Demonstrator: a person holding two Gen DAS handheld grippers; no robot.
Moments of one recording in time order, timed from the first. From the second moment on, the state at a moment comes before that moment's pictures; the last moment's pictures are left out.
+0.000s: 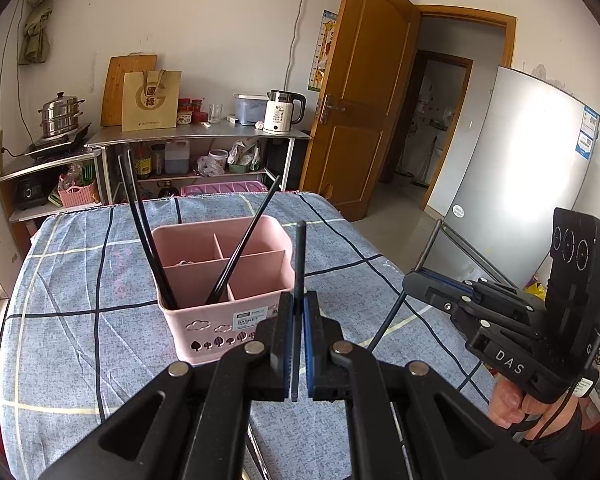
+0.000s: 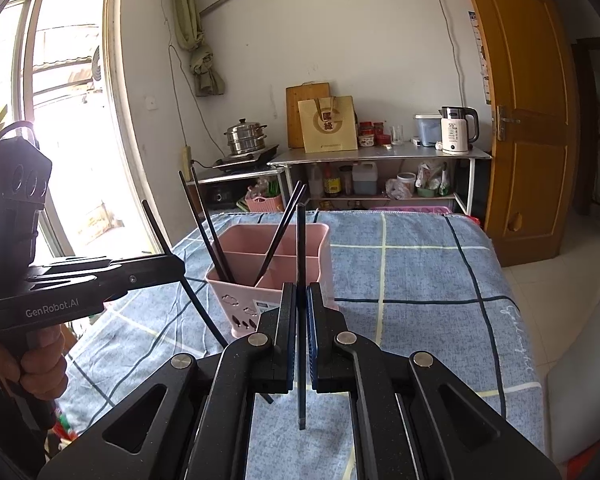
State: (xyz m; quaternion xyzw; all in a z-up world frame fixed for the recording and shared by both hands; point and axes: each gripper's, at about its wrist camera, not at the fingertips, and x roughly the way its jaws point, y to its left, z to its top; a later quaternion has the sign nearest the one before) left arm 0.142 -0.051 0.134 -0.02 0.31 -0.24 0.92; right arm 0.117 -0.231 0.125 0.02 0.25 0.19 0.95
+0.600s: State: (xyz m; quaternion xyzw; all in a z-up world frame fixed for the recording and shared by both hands) left arm 0.161 -0.017 0.216 -0.03 0.24 -0.24 0.94; right arm 0.140 -0.200 0.190 0.01 0.18 0.21 0.96
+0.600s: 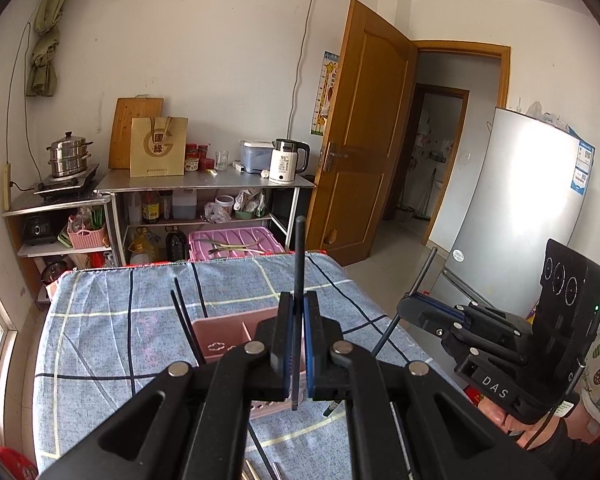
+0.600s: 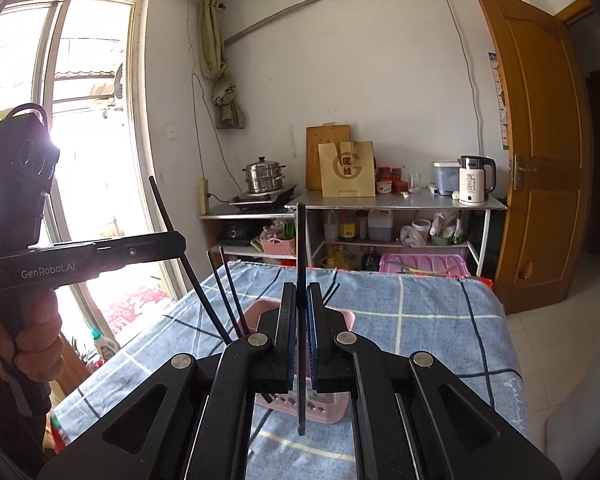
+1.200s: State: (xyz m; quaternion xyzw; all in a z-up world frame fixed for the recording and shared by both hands) left arm 0.212 0.016 0.204 -0.04 0.25 -0.18 0.95; right arm 0.196 -0.162 0.193 0.03 0.16 0.23 0.96
